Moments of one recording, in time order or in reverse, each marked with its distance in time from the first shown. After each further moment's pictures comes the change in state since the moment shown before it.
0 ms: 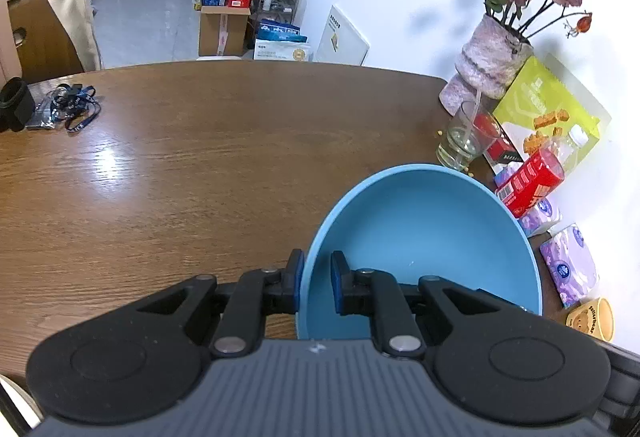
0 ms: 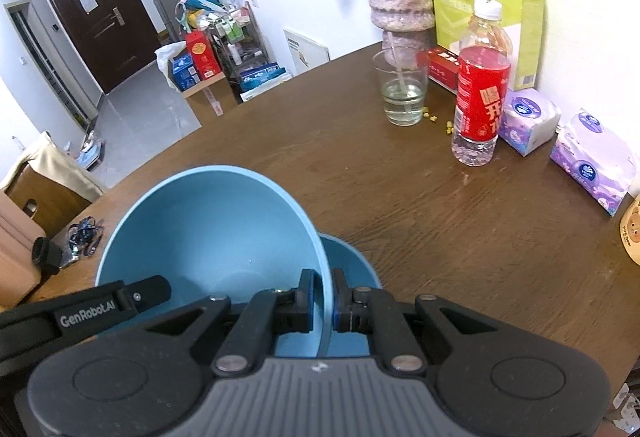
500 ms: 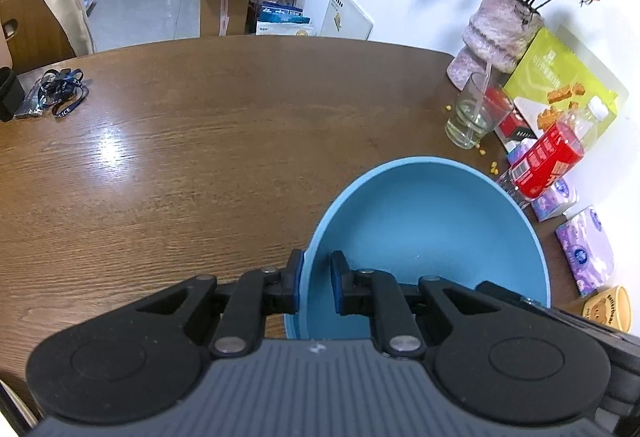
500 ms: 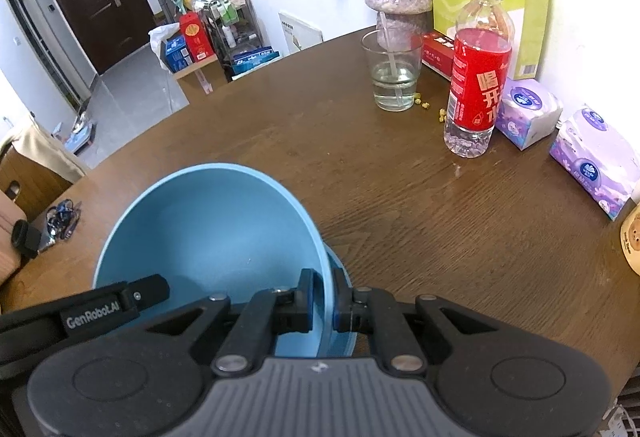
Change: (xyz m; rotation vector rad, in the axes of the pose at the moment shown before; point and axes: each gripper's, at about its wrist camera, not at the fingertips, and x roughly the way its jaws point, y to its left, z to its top) left arm 0.035 -0.011 -0.011 0.021 0.049 0.035; right arm 0.028 -0.015 0.000 -0.041 0.042 -0.030
